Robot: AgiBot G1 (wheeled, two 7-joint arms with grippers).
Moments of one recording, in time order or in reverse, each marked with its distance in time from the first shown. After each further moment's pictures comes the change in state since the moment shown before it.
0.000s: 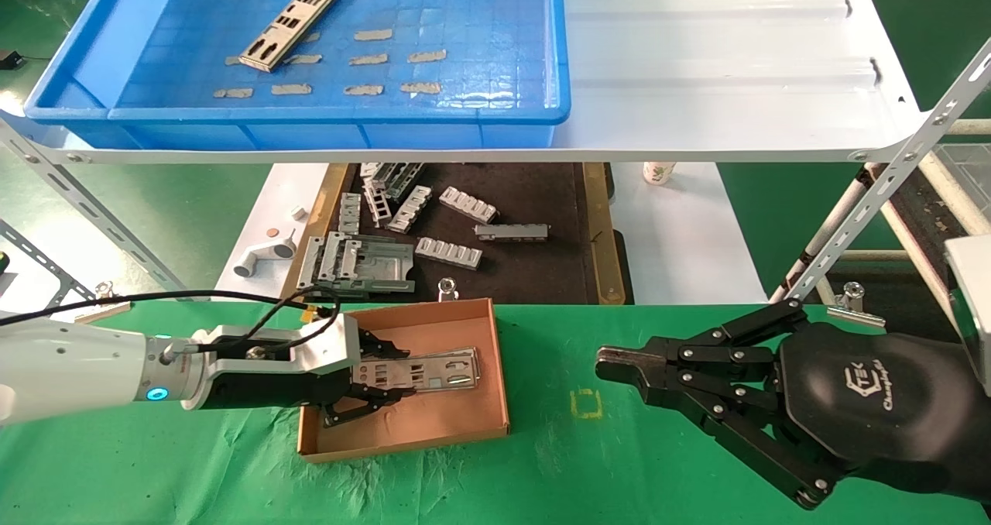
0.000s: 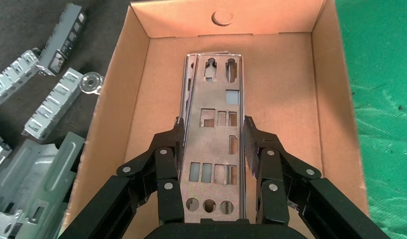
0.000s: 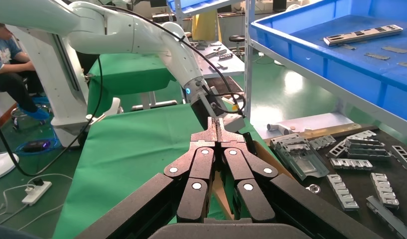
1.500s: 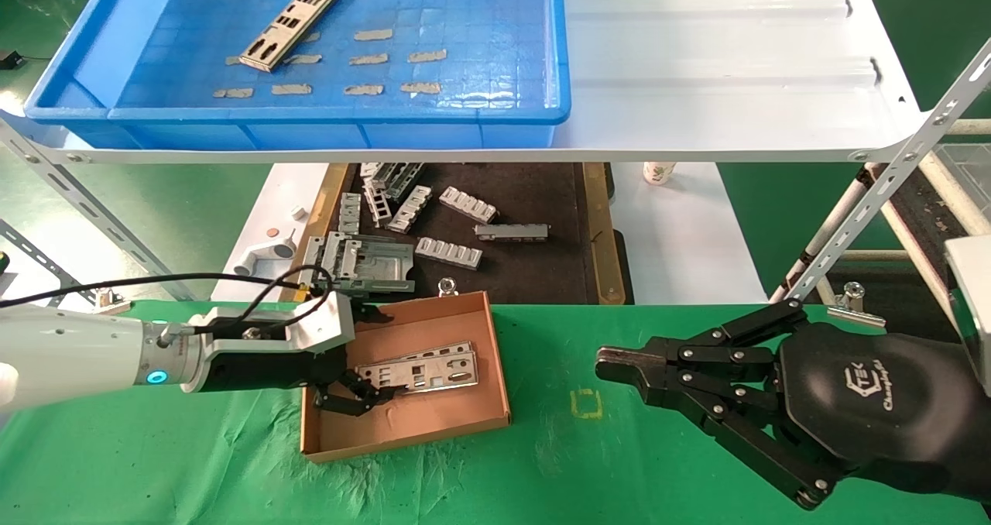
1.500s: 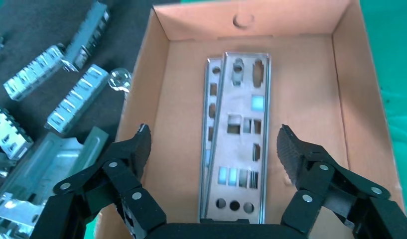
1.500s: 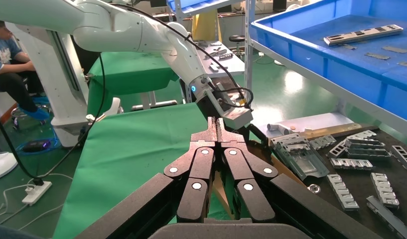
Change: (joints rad) left arm -0.055 0.038 -0.026 0.178 -0.040 0.048 0.091; right arm 0.000 0.000 0.000 0.000 0.000 0.000 0.000
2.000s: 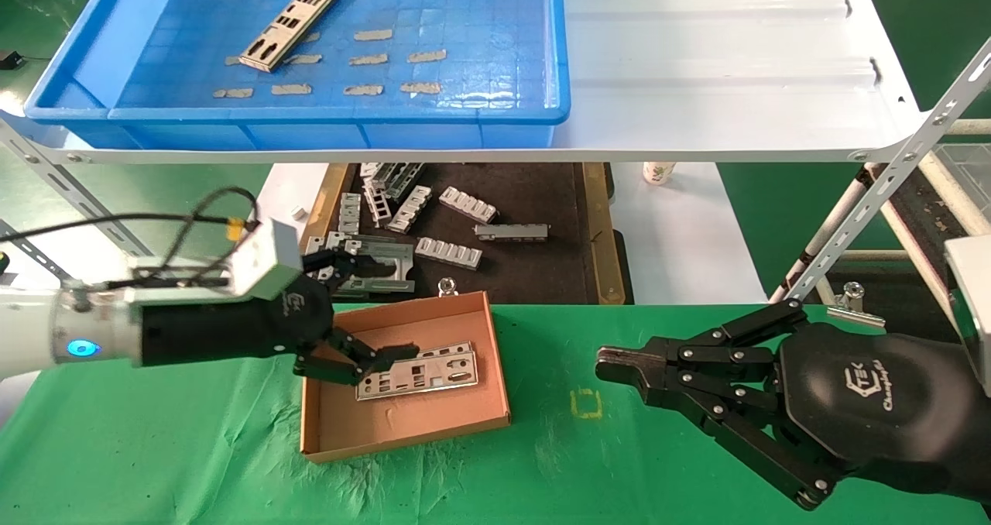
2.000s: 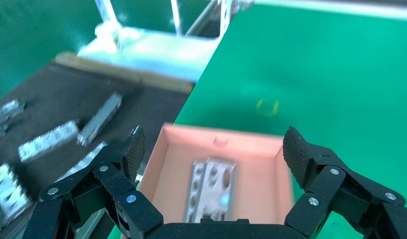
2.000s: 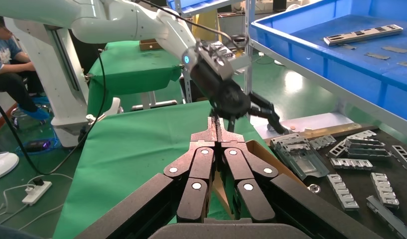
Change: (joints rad) left arm -0.015 -0.082 -0.088 -0.051 -0.174 0.201 -0.131; right arm 0.000 0.000 0.000 0.000 0.000 0.000 0.000
